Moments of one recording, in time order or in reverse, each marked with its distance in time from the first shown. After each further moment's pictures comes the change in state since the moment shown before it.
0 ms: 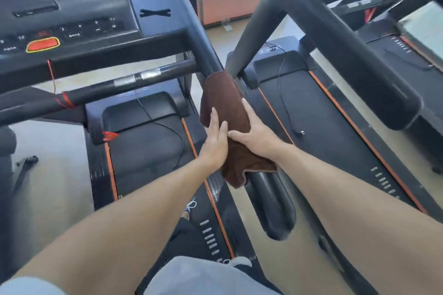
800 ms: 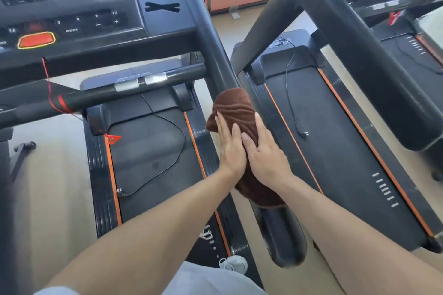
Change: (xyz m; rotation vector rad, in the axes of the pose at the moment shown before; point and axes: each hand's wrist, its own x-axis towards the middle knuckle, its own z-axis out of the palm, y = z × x) left_hand 0.038 0.014 0.030 -0.503 0.211 -0.102; right_hand -0.002 -0.027 0.014 -0.202 0.195 0.081
